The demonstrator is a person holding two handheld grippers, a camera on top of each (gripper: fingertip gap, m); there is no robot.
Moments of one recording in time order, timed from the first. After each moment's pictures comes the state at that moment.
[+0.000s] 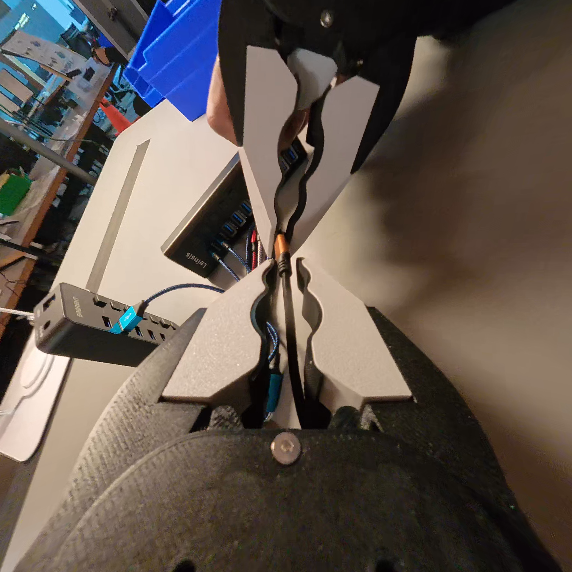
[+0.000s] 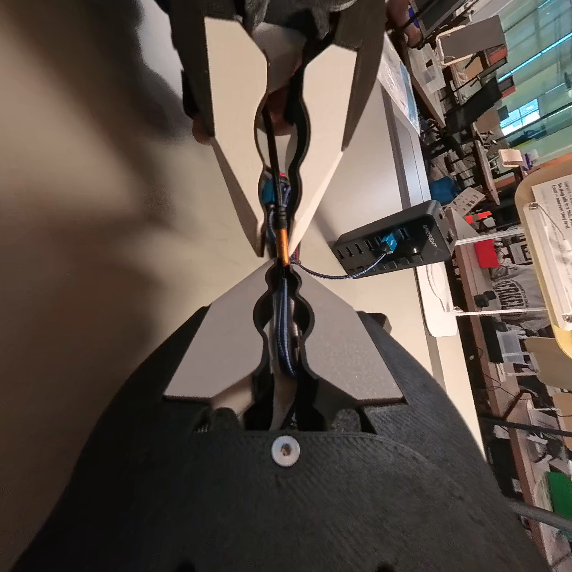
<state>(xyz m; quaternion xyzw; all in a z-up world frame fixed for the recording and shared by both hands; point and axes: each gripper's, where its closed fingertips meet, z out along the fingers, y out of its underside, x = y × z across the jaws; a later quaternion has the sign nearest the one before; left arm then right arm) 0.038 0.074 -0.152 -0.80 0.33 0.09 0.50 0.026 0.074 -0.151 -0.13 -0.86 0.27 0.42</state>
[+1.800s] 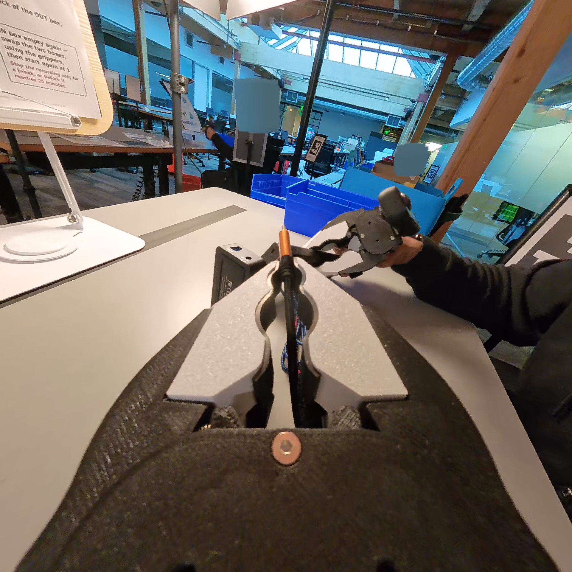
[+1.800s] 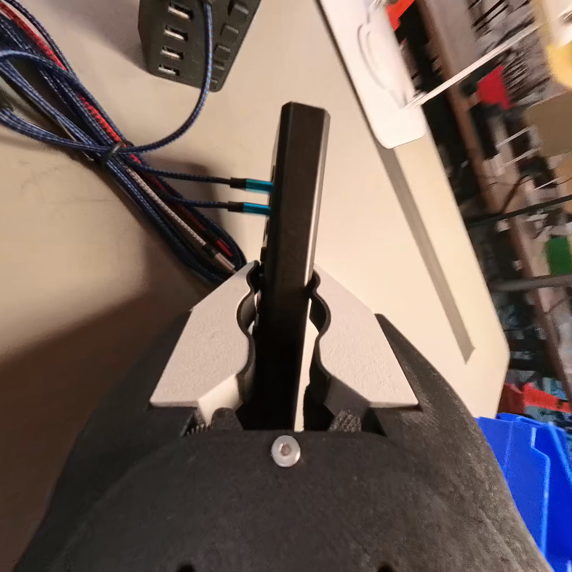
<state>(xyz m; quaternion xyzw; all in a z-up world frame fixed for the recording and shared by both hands) -0.085 0.029 -0.048 -0.71 -0.01 -0.14 0.69 -0.011 0.225 -0.164 -0.39 -0.80 0.14 0.43</state>
